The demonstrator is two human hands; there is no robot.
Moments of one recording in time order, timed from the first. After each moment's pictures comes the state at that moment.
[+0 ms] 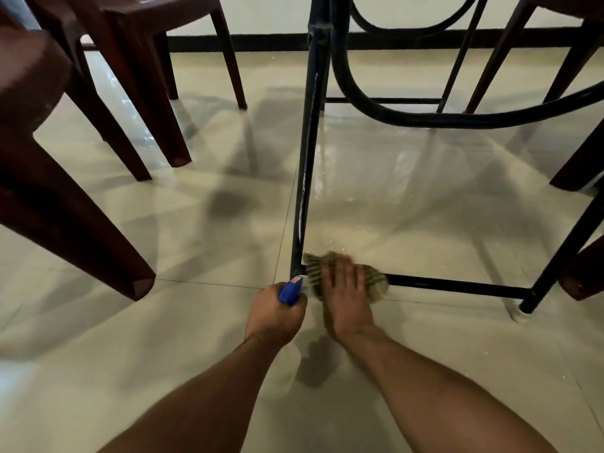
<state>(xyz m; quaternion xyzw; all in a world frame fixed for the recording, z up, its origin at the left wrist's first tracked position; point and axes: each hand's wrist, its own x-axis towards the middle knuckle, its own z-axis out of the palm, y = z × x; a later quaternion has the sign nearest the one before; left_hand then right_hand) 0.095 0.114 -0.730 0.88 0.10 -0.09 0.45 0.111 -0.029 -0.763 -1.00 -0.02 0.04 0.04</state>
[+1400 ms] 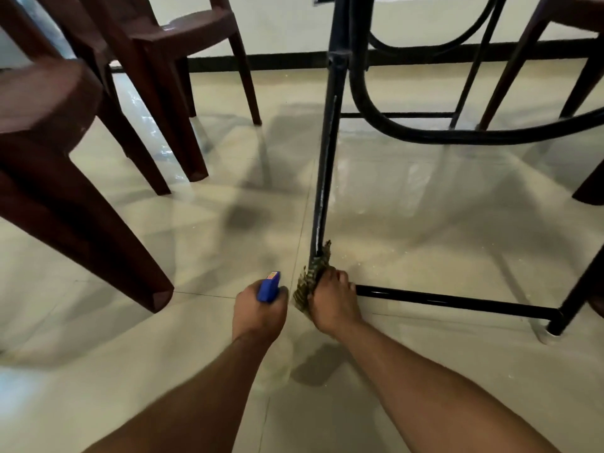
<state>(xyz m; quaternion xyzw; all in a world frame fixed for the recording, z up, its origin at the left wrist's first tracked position) 0.115 0.159 -0.707 0.85 0.19 0.04 0.48 0.148 0.021 -0.734 -0.98 -0.02 0.03 0.17</state>
